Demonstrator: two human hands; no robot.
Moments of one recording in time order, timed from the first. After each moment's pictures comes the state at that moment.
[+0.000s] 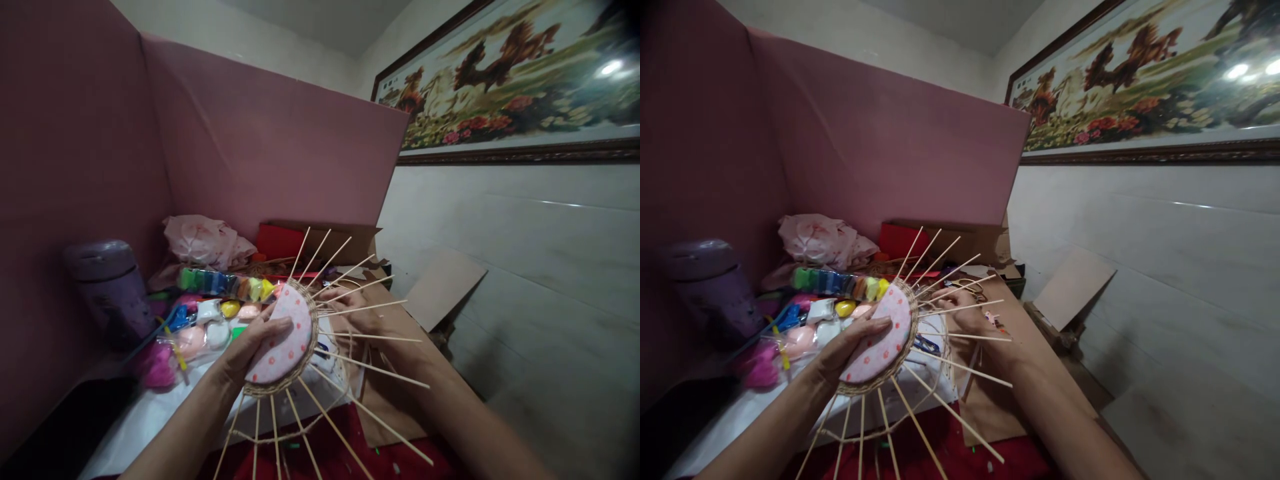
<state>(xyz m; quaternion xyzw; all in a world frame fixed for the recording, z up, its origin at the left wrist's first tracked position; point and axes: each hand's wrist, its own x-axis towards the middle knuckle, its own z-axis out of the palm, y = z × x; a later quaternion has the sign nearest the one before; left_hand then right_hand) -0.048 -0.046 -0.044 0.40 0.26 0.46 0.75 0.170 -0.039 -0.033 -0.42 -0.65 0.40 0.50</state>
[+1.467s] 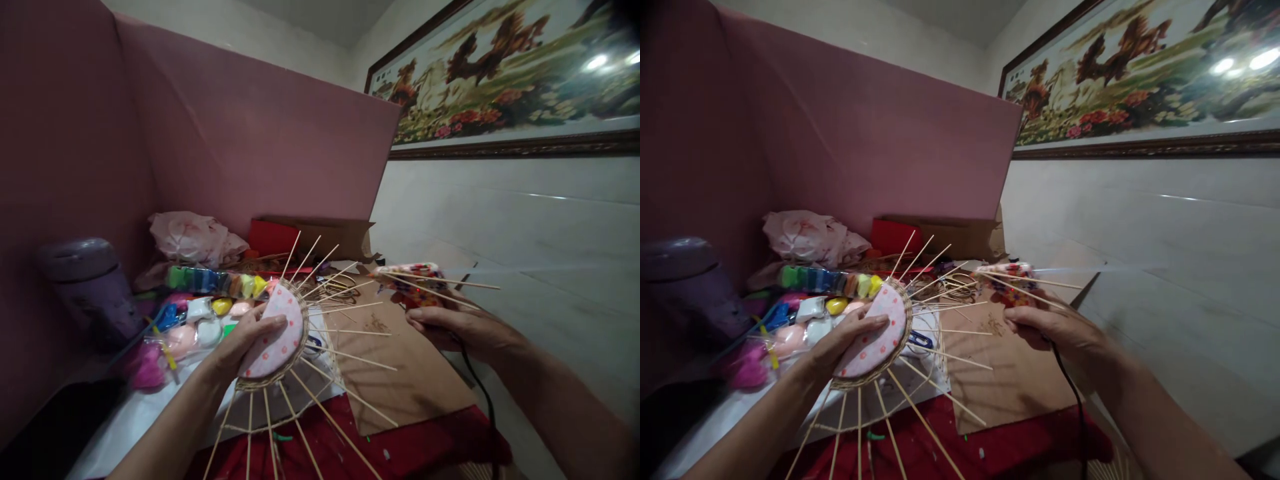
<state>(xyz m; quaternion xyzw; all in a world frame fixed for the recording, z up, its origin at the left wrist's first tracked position) -0.049 -0.039 -0.050 0.47 0.36 0.43 0.68 0.267 -0.102 0.029 -0.56 -0.56 0.43 0.42</state>
